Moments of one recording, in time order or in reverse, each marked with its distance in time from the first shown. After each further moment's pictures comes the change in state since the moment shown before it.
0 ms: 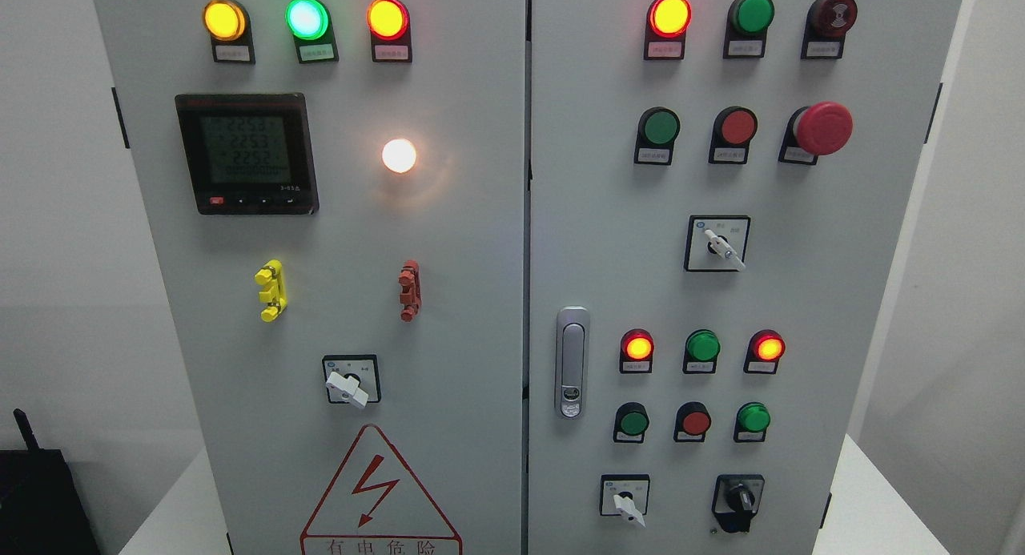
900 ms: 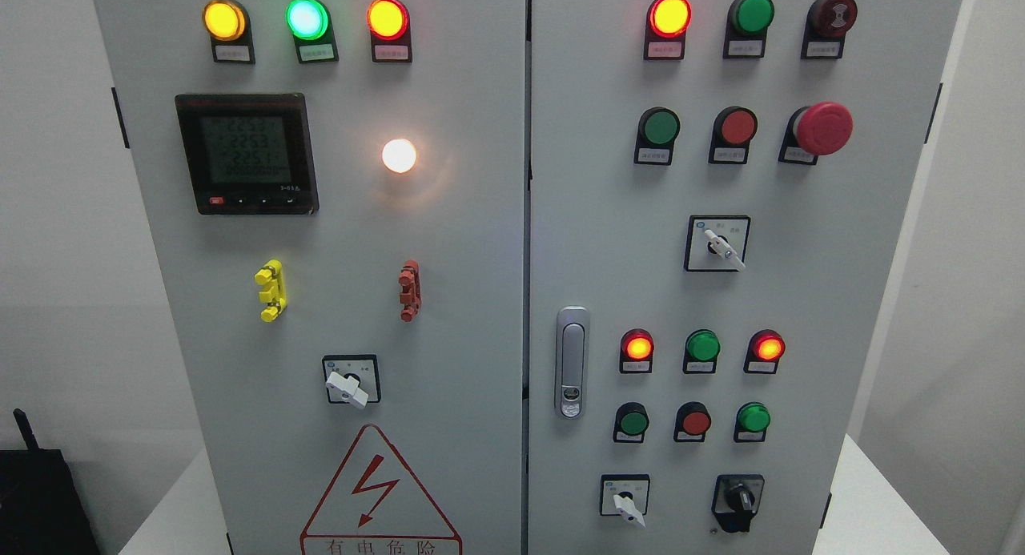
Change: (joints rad) left arm 0.000 0.000 0.000 0.000 0.000 0.000 0.000; right arm -0.076 0.003 -0.058 -0.172 0.000 0.178 0.037
